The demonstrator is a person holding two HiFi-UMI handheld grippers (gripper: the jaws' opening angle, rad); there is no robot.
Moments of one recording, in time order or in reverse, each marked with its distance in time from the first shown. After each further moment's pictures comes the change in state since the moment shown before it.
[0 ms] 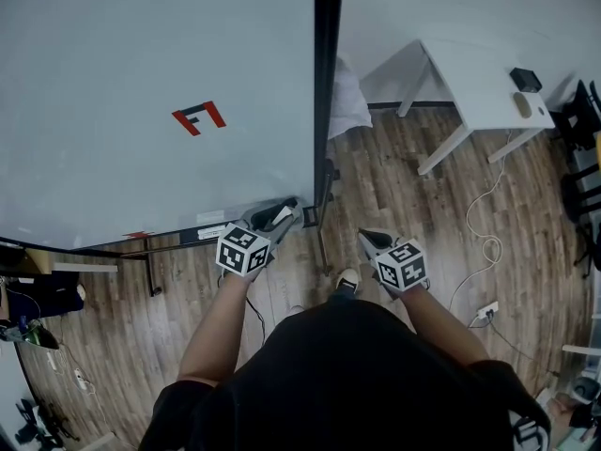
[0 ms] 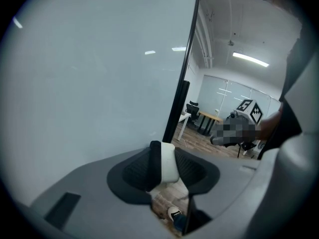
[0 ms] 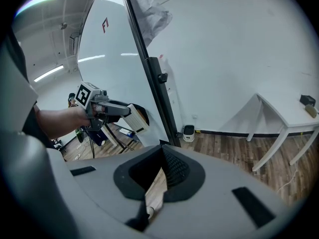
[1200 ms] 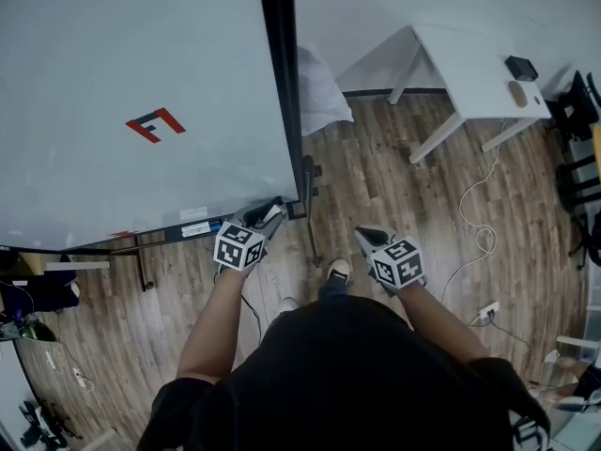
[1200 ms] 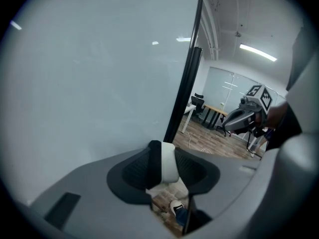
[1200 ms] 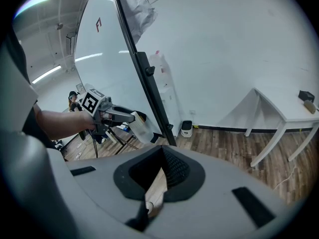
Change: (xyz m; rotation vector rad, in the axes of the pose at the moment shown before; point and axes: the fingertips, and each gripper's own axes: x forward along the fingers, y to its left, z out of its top) left arm 0.045 0.013 -0.047 -0.020 0.087 0.051; right arm -0.006 -0.030 -0.023 0.021 0.043 -0.001
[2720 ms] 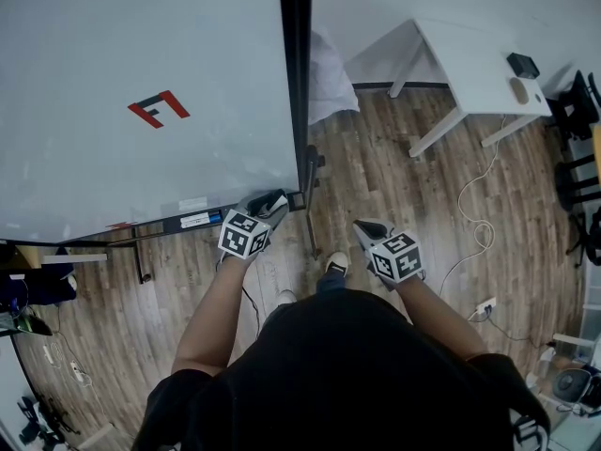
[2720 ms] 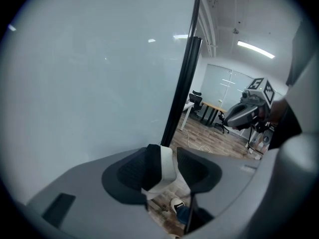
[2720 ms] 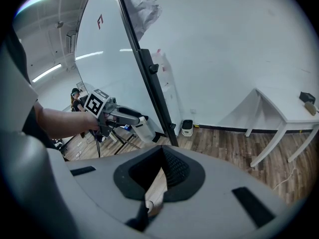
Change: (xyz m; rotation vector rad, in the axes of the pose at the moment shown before) left arm 0.015 0.000 -0.010 0.026 0.023 -0.020; right arm 0.004 0.008 -0.001 -0.011 0.014 0.001
